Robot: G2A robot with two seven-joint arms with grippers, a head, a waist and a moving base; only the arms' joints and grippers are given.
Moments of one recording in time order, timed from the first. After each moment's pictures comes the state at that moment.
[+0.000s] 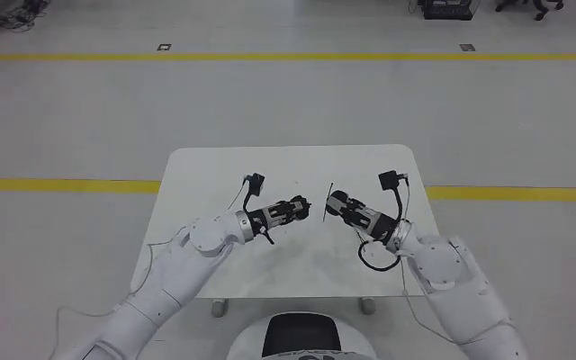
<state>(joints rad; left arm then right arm) 1.22 -1.13 -0.88 -1.40 -0.33 -0.19 -0.57 -1.60 -1.11 1.29 -1.81 -0.24 -0.34 0.53</state>
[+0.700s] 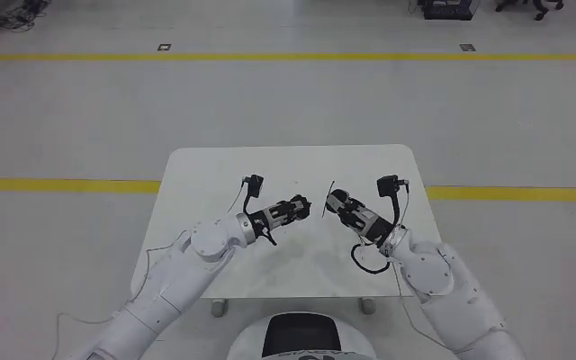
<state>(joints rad) 1.25 -1.13 -0.89 -1.46 -0.32 -0.15 -0.52 -1.61 -1.10 1.24 -1.81 -0.38 -0.34 0.34</state>
